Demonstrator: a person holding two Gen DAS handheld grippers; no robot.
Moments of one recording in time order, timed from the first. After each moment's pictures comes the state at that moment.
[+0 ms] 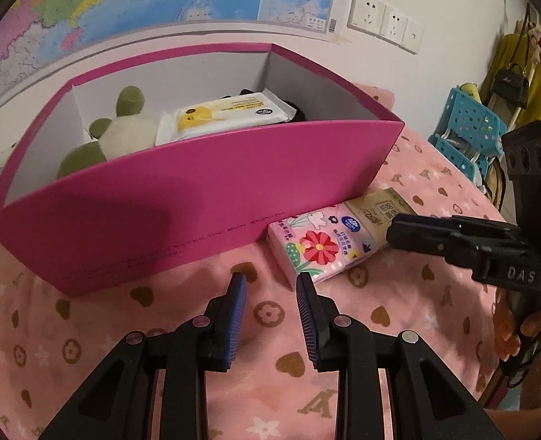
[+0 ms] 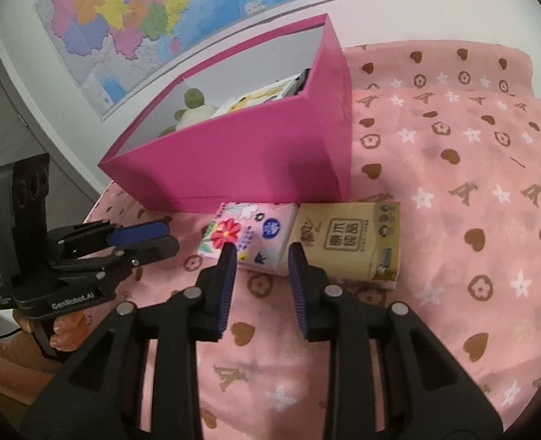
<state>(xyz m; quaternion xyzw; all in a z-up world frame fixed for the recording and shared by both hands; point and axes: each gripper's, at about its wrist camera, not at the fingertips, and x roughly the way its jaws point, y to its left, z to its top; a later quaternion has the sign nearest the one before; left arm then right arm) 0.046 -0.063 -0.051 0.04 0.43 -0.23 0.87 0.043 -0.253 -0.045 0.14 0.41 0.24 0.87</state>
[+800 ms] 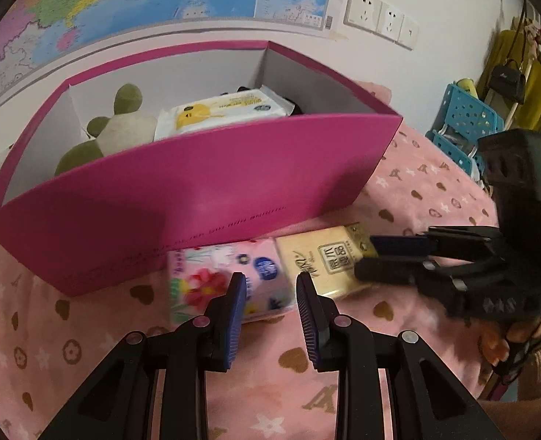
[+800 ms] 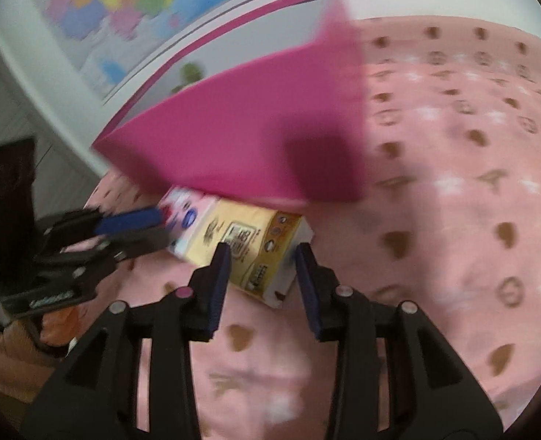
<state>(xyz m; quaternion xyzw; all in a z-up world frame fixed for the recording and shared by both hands) 0.045 -0.058 -0.053 0.05 0.43 -0.24 0.87 0.052 -0.231 -0.061 0.13 0.44 0.28 0.85</state>
